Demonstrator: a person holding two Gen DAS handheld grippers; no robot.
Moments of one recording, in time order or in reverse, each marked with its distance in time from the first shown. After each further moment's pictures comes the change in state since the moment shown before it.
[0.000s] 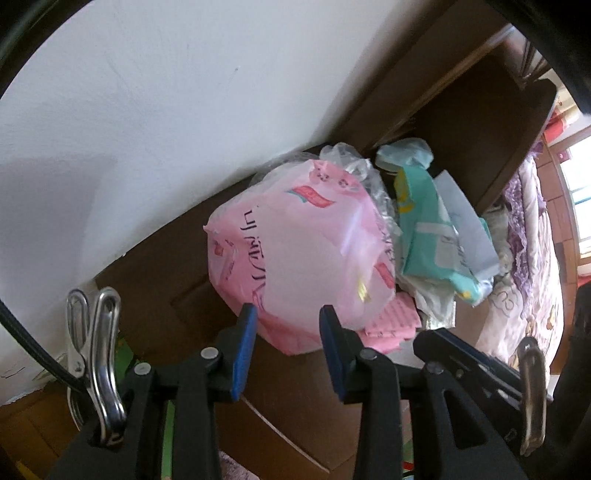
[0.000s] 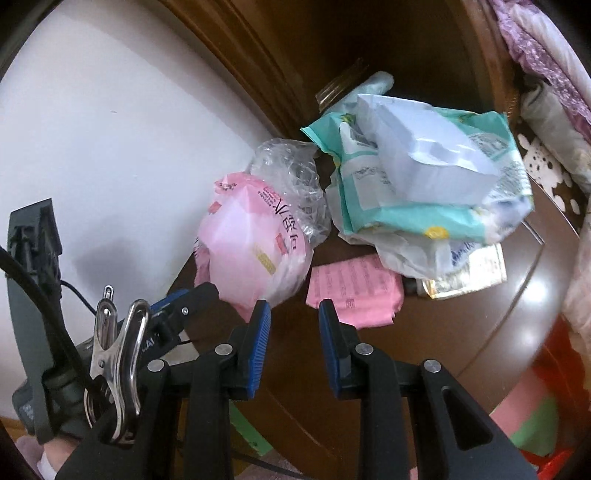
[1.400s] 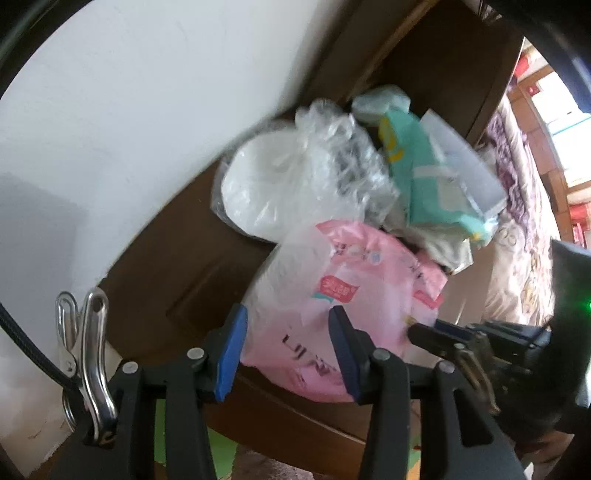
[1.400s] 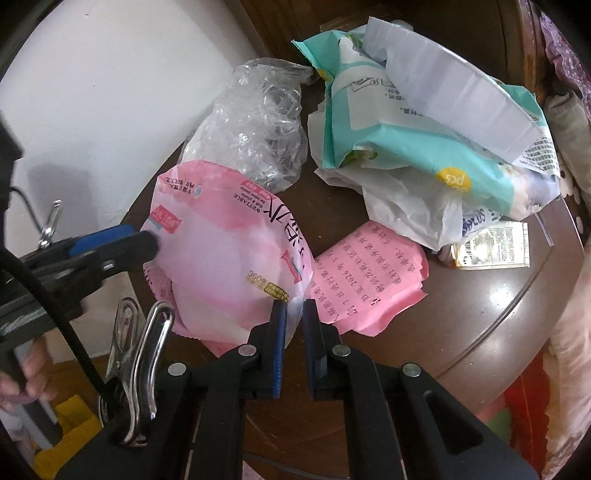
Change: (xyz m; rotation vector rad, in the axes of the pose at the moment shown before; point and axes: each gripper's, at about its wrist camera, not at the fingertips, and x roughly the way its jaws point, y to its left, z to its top) left arm 0.030 0.003 0.000 0.239 0.110 -0.043; right arm 0.050 -0.017 -0.025 -0.150 0.163 -0.102
